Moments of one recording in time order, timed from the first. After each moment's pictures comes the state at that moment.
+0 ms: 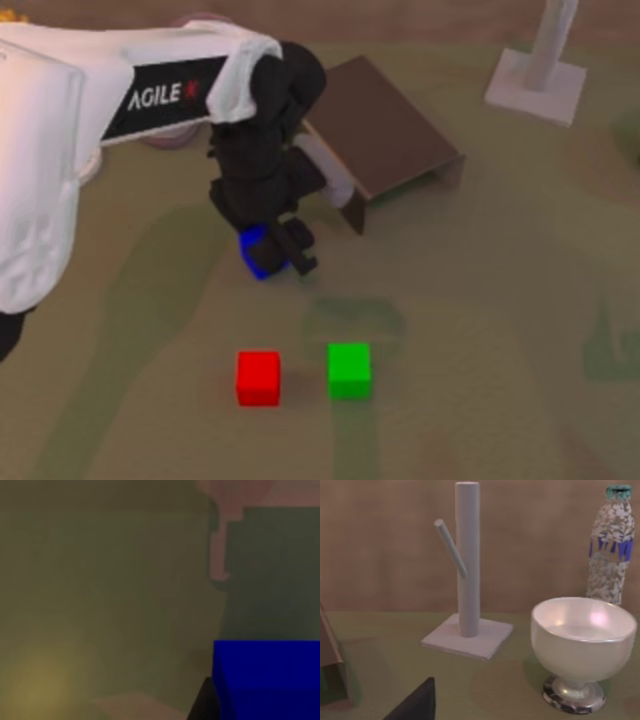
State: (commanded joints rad) left arm -0.50 2.32 1.77 -0.99 0.02 0.54; right arm 0.01 0.00 0.00 0.00 0.00 0.00
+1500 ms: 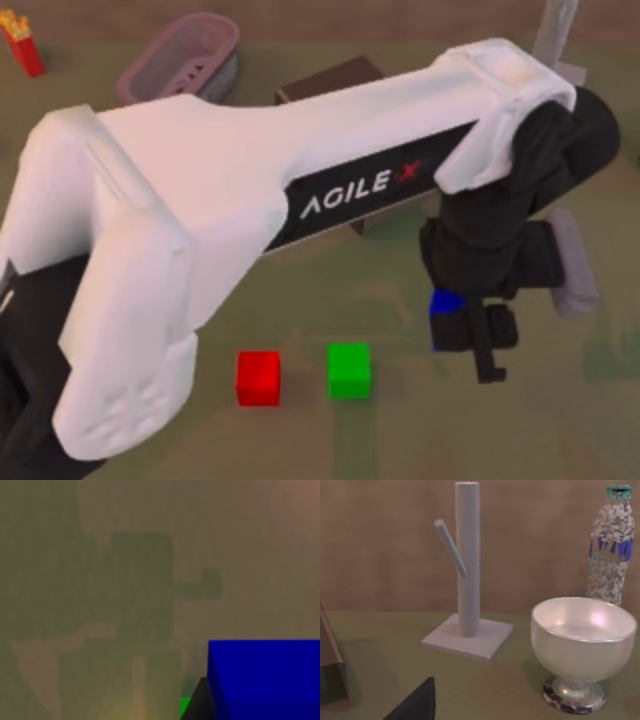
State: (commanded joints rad) left arm -0.98 2.32 2.08 -1.30 0.02 0.60; right arm 0.01 0.00 0.00 0.00 0.00 0.00
